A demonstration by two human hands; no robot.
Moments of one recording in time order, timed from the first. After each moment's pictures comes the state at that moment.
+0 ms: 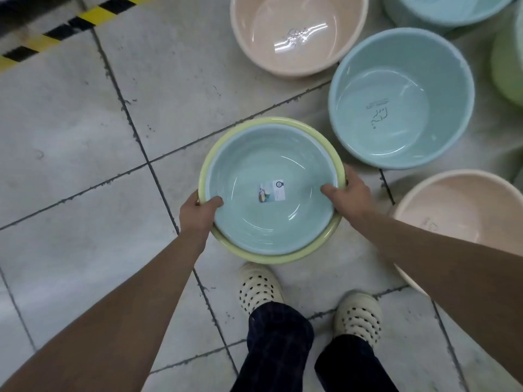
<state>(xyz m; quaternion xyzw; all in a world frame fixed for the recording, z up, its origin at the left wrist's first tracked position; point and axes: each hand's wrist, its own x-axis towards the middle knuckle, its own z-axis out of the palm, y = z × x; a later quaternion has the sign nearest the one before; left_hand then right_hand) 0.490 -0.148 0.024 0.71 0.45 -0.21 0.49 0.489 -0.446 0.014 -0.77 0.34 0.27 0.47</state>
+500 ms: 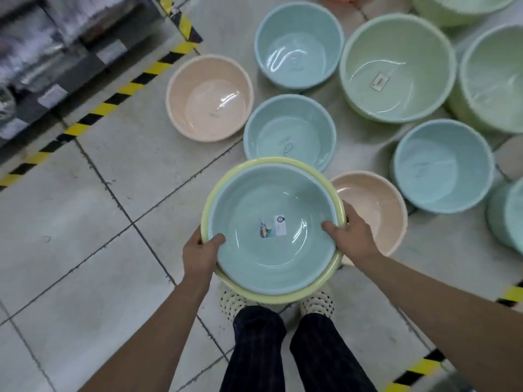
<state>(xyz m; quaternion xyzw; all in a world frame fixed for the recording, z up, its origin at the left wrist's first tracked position) 0.458 -0.285 0.205 0.74 0.36 -0.26 0.50 0.384 -0.581 0.205 -0.73 0.43 0.19 0.50</state>
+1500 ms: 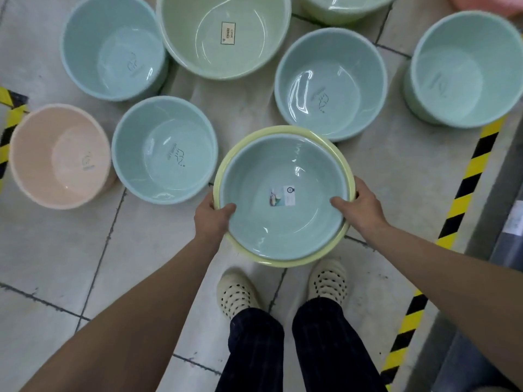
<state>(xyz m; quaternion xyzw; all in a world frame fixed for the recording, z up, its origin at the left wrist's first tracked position) 0.450 -0.539 0.084 0.83 0.06 -0.41 0.36 0.224 -0.741 0.114 -0.57 0.64 0.05 0.50</state>
